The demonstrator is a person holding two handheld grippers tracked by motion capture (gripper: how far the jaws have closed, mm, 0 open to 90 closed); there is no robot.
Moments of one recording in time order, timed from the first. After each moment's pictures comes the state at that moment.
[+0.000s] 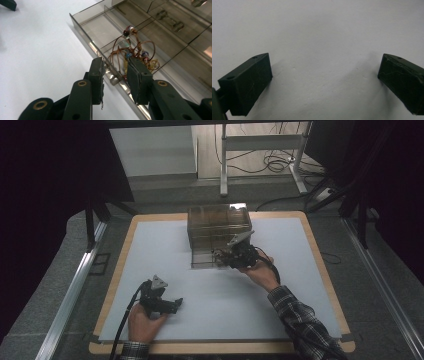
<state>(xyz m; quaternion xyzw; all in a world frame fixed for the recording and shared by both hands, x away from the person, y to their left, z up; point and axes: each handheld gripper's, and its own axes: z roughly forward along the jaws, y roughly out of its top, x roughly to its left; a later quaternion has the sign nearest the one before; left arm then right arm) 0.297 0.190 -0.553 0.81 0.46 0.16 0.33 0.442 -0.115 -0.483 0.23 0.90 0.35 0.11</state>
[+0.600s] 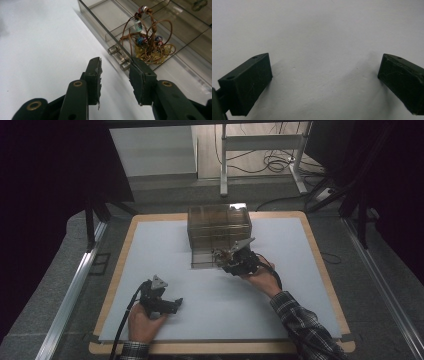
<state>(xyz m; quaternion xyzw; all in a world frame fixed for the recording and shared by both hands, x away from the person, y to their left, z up) 0.297 0.190 -0.553 0.81 0.46 0.16 0.33 0.431 -0.121 -0.500 0.23 0.91 0.34 0.10</state>
